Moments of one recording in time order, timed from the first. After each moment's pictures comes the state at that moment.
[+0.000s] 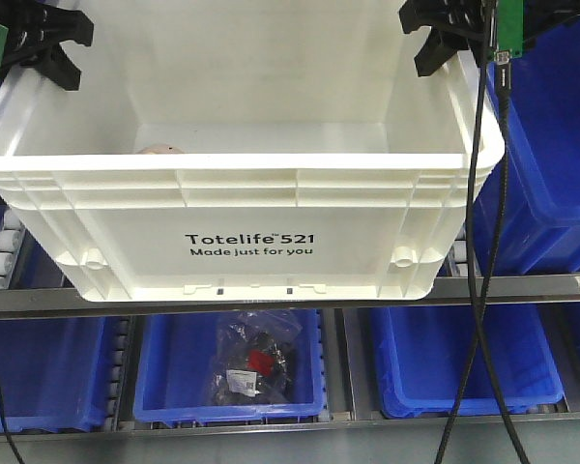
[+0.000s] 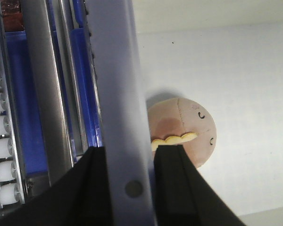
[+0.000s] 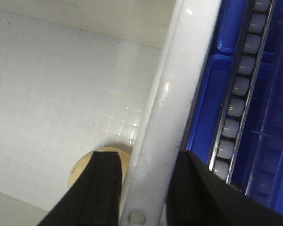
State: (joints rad) left arm -0.13 1.62 -1.73 -0.15 1.23 -0.07; right arm 0.25 1.74 -1.90 0.16 1.30 -0.05
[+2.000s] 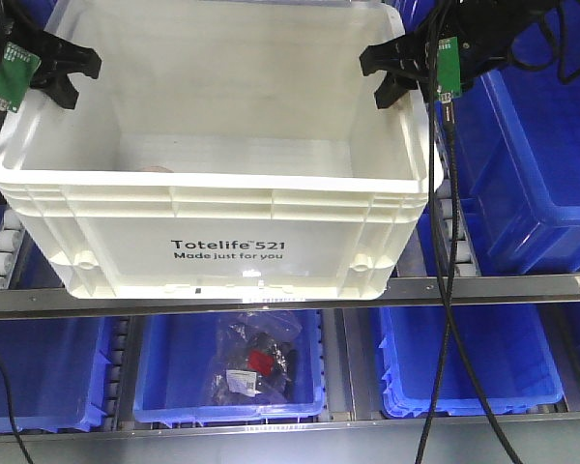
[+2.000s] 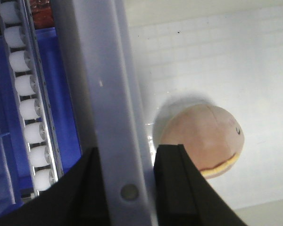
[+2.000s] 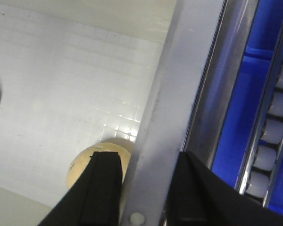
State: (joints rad) left arm -0.13 1.72 -1.73 -0.03 1.18 -0.02; right arm 0.26 1.87 -1.82 0.25 1.10 -0.13
